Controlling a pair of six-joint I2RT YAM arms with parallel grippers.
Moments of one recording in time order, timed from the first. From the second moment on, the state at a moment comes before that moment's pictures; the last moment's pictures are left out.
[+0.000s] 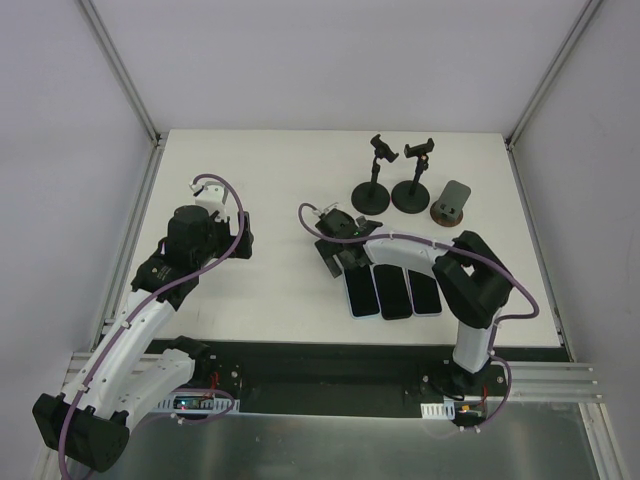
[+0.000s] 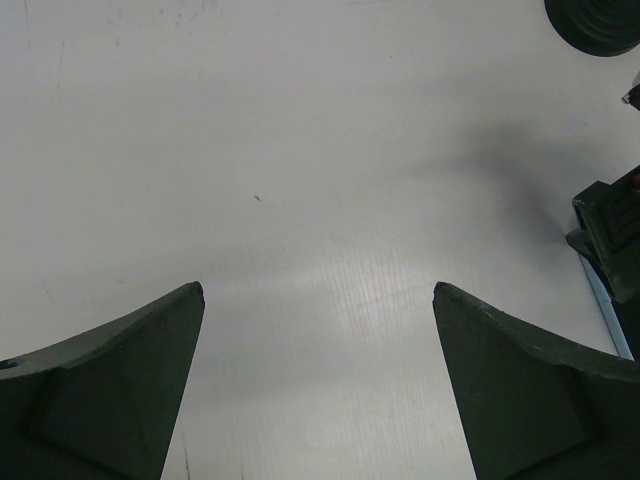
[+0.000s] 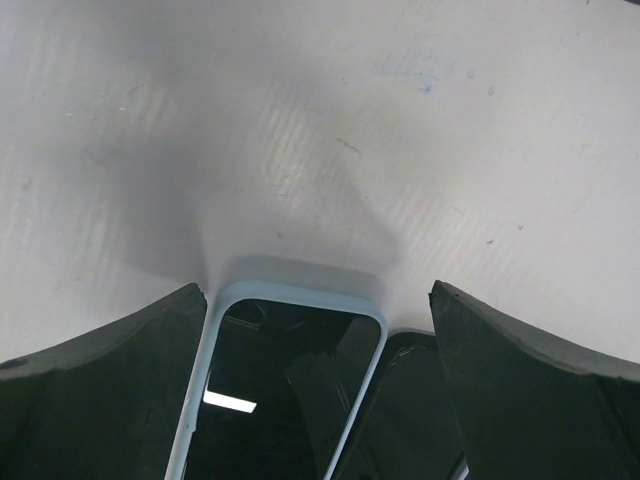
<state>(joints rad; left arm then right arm) -0.34 0.82 0.79 -0.51 -0.09 -0.19 0.87 1.84 1.20 -0.51 0.39 0.21</state>
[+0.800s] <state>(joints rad) -0.34 0.78 0.79 -0.51 -0.11 -0.19 0.72 1.52 1.12 -0.50 0.32 0.23</state>
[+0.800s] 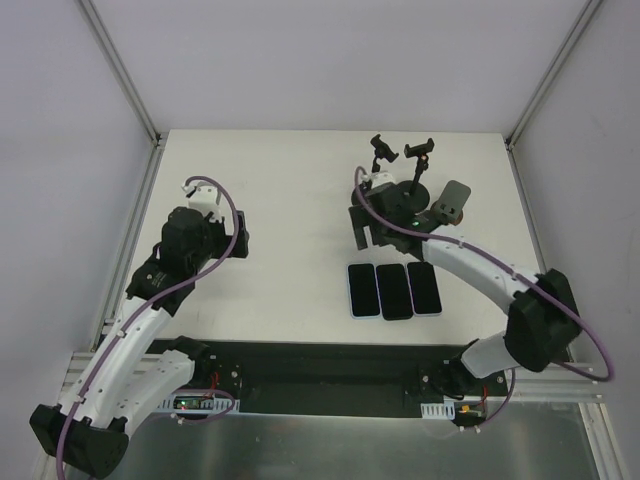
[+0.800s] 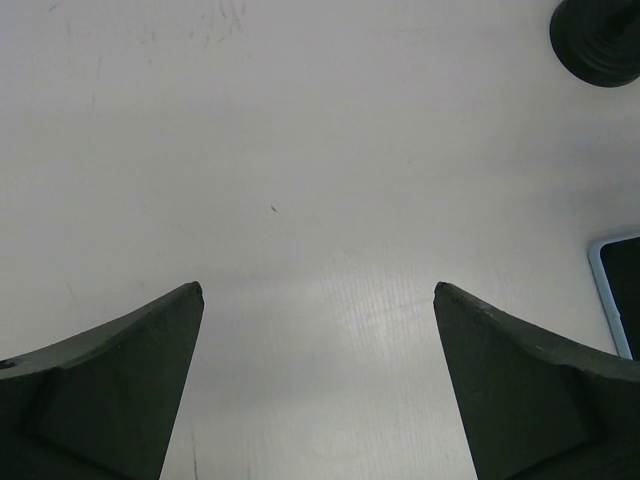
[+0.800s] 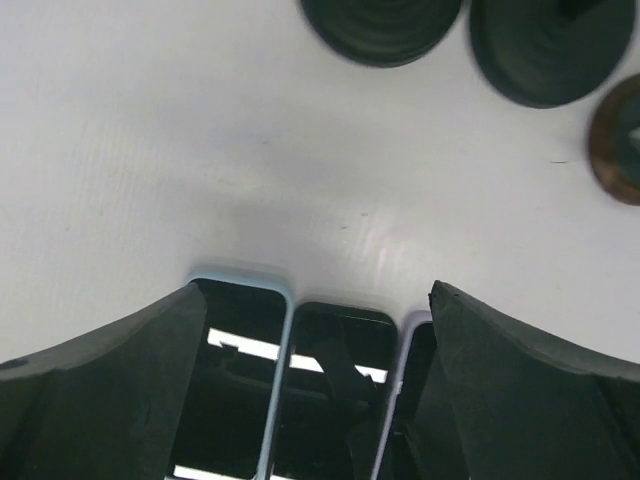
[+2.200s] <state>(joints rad) -0.33 0.05 0.52 -0.21 -0.53 -0.13 0.43 0.01 0.48 -0.40 0.75 -0.04</state>
